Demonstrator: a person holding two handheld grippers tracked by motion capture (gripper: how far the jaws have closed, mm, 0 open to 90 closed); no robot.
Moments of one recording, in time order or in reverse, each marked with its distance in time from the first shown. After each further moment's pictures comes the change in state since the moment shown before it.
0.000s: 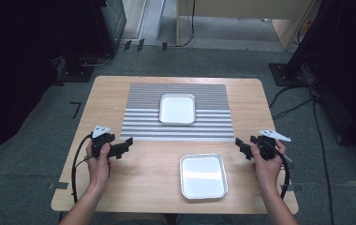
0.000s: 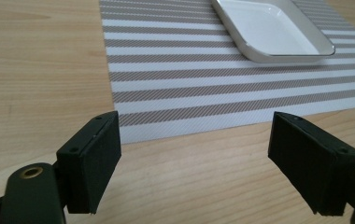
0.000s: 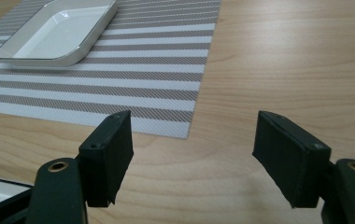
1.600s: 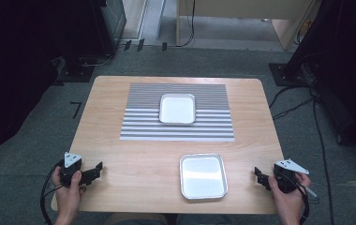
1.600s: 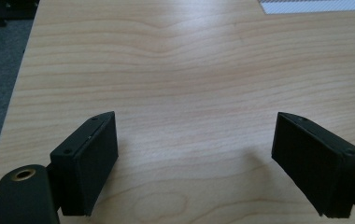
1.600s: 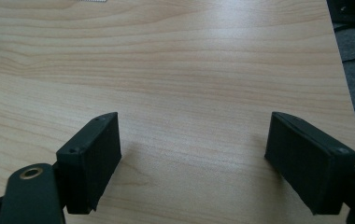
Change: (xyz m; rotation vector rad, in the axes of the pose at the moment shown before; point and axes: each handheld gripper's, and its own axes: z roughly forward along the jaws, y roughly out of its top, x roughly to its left) left arm 0.063 -0.075 -0.058 0.065 0.223 0.047; right arm -0.034 -0.076 -0.060 0.095 -0.183 -0.086
